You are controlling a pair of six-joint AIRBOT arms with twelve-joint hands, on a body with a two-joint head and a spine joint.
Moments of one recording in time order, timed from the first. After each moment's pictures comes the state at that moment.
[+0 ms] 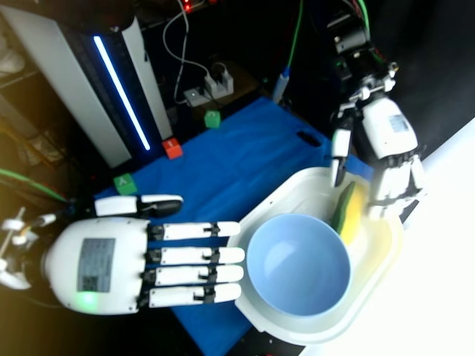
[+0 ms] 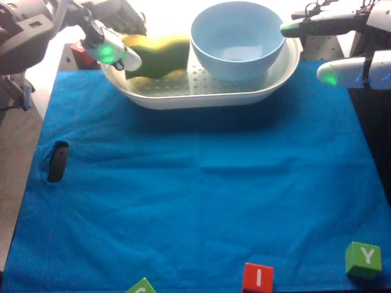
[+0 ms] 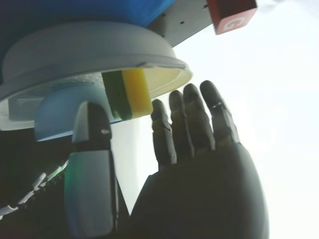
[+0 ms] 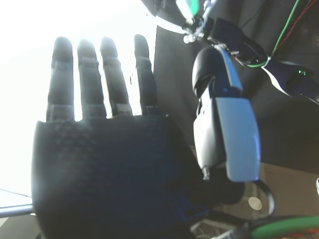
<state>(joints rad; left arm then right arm) 0.42 -1.36 1.76 0.28 -0.16 0.59 -0.71 -1.13 1.64 -0.57 0.88 0.06</state>
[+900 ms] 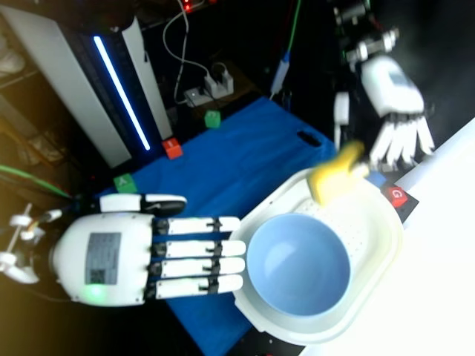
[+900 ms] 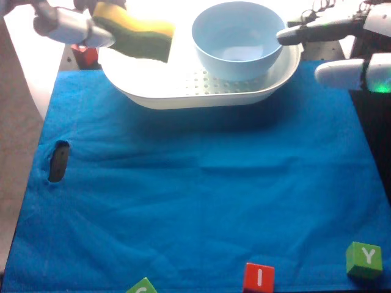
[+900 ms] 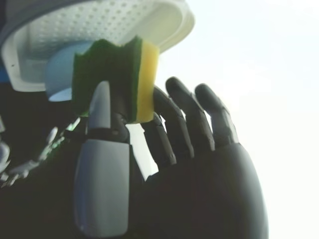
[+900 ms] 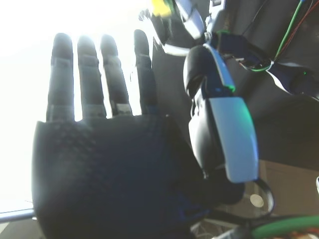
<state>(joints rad) 0.43 -1.02 1.41 0.33 -0.45 0.59 -0.73 -1.11 1.61 -0.55 0.89 0.06</state>
